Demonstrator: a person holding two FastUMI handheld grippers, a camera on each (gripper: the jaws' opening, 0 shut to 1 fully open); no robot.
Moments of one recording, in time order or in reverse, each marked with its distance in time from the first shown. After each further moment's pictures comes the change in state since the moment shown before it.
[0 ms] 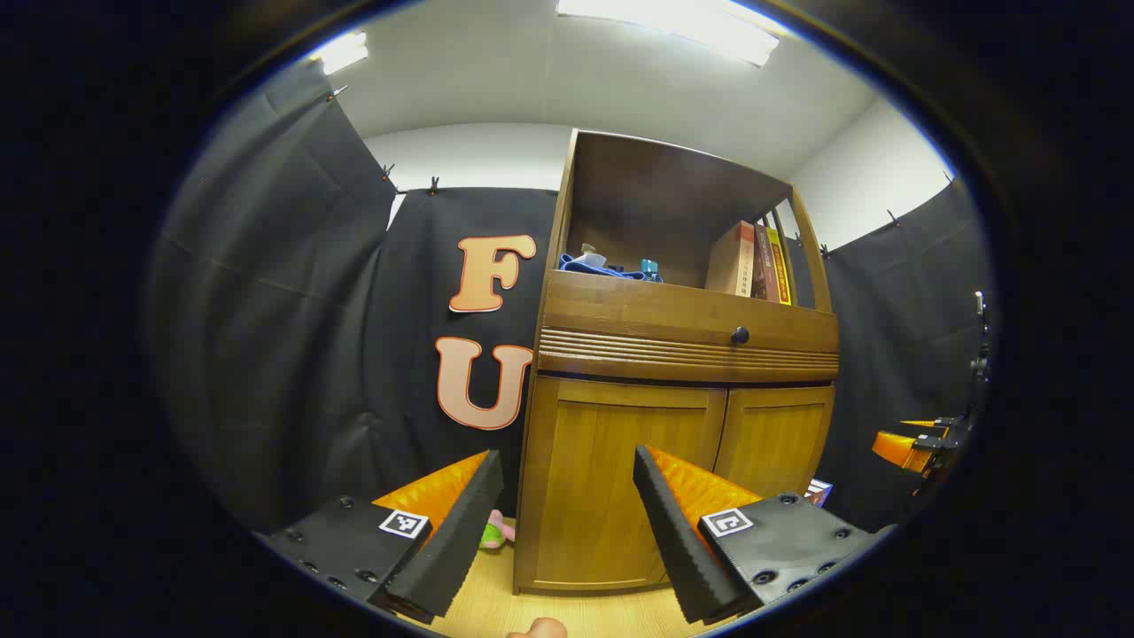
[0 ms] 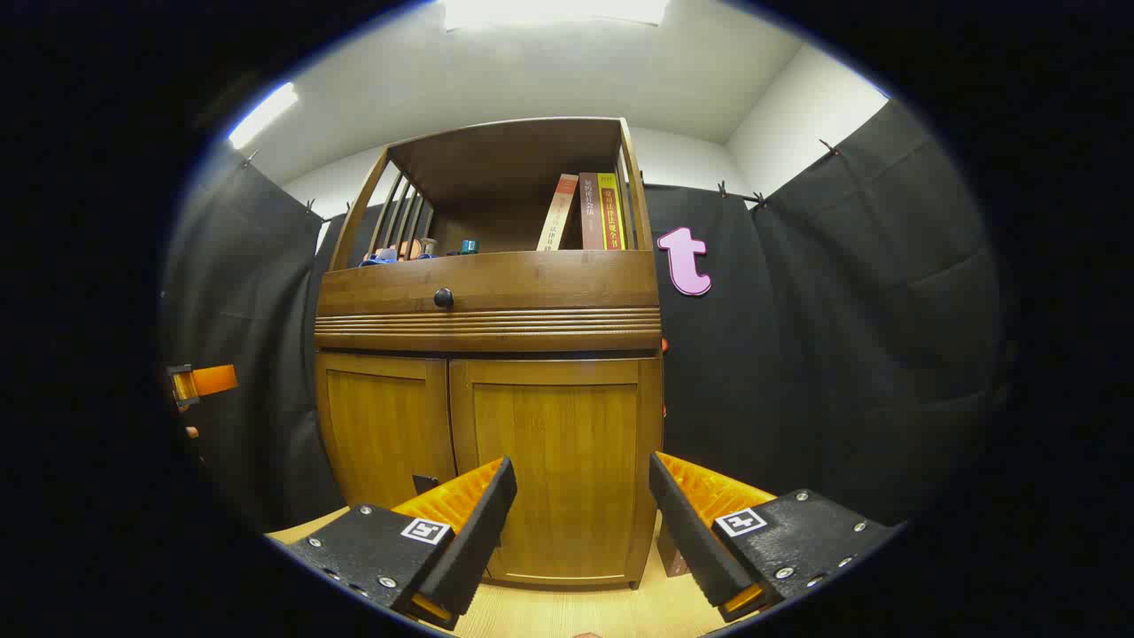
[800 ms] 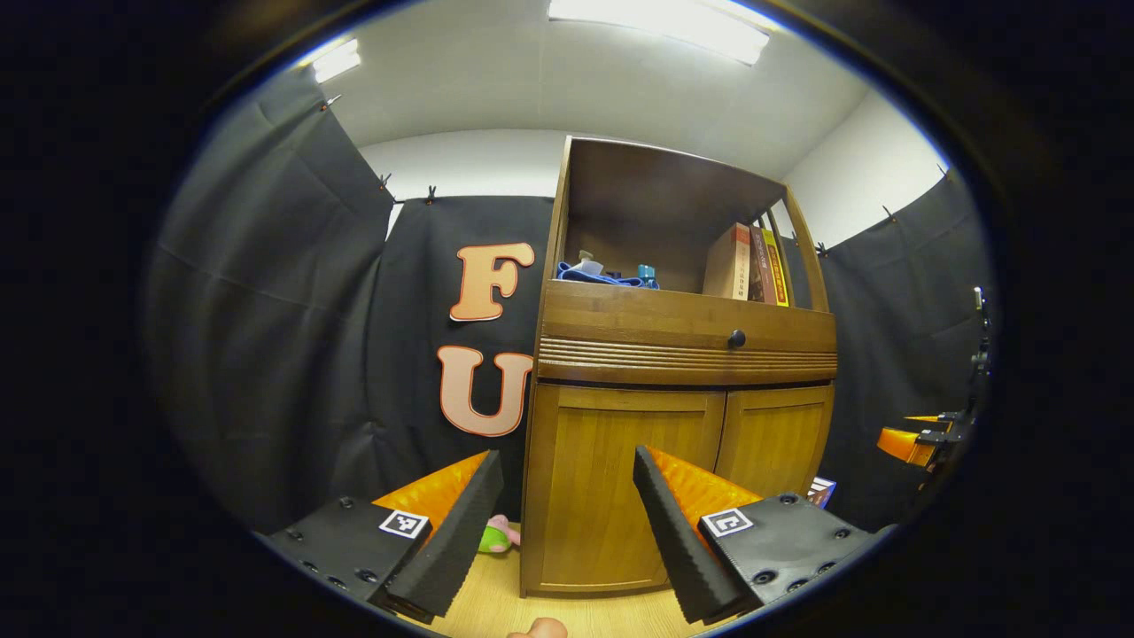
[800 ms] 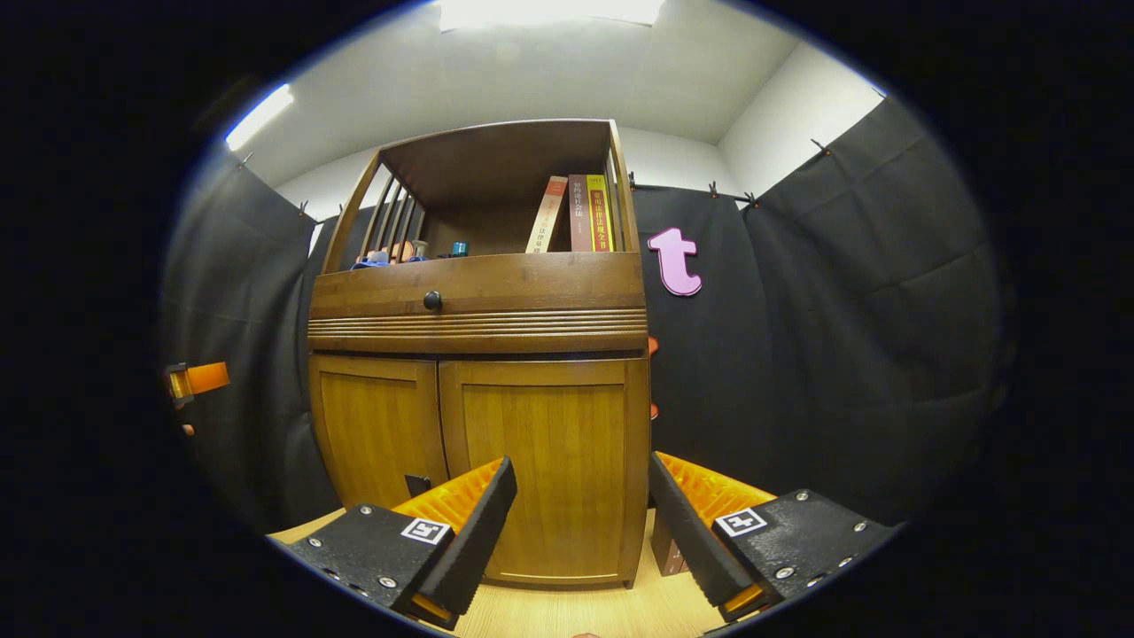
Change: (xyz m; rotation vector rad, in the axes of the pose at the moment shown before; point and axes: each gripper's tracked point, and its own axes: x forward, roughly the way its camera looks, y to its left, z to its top) left arm -0.007 0.000 0.010 0.029 -0.022 0.002; right arm -0.005 -0.012 0.001 0.006 -0.004 -0.028
